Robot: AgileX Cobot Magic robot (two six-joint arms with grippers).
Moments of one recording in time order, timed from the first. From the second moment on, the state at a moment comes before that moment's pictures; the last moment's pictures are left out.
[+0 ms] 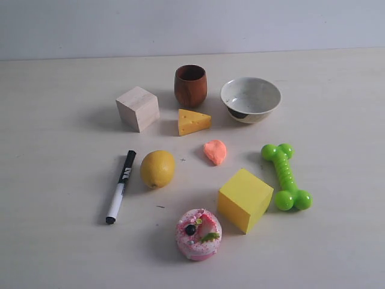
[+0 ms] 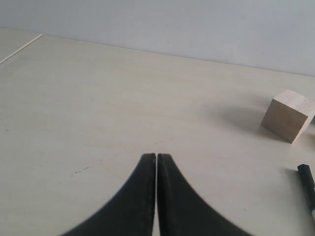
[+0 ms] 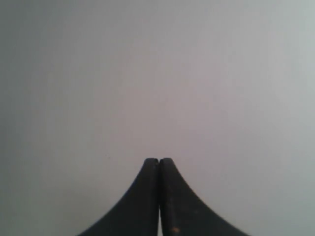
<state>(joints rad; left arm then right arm) 0.02 0.01 0.00 0.10 0.37 -0.22 -0.08 0.33 -0.65 -0.80 -0.19 0.79</state>
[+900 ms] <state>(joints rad) 0.02 0.01 0.00 0.10 0.37 -0.22 -0.08 1.02 -0.96 -1.74 -0.72 1.88</state>
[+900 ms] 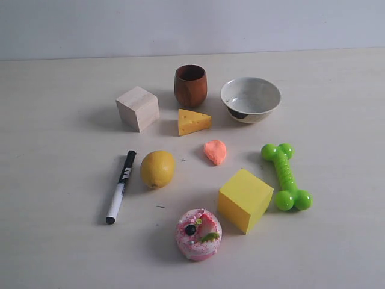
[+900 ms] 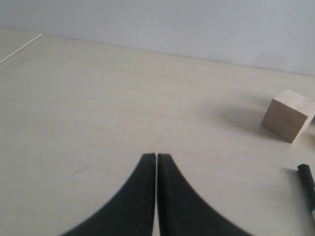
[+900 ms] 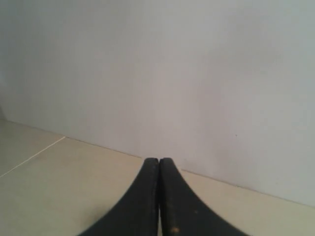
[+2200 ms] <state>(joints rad) 0.02 0.01 0.00 0.10 0.37 -0.22 0.32 1.56 -0.96 -1.74 -0.39 1.86</state>
